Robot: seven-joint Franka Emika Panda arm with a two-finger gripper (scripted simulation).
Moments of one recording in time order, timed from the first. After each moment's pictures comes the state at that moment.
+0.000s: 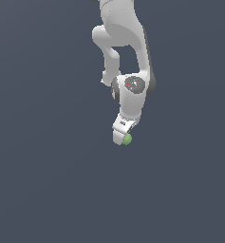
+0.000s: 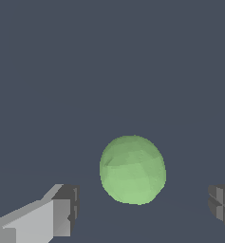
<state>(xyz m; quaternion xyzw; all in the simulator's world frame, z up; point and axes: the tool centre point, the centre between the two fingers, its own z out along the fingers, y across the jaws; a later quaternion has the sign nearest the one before) -0.035 0.073 0.089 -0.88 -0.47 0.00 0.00</state>
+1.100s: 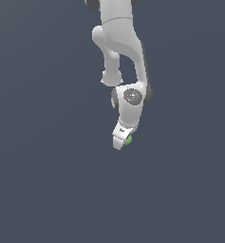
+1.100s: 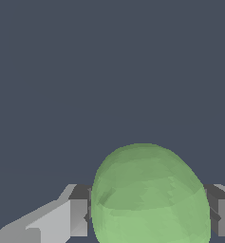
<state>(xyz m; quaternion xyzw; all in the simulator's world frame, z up) -0.035 0.073 0.040 -0.88 -0.48 0.00 0.00</state>
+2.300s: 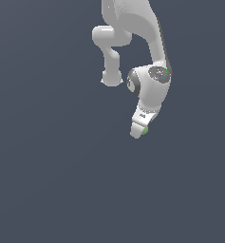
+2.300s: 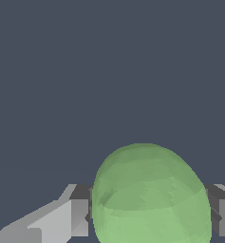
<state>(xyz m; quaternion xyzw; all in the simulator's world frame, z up) -0.050 0.146 0.116 -0.88 -0.48 0.00 0.00</state>
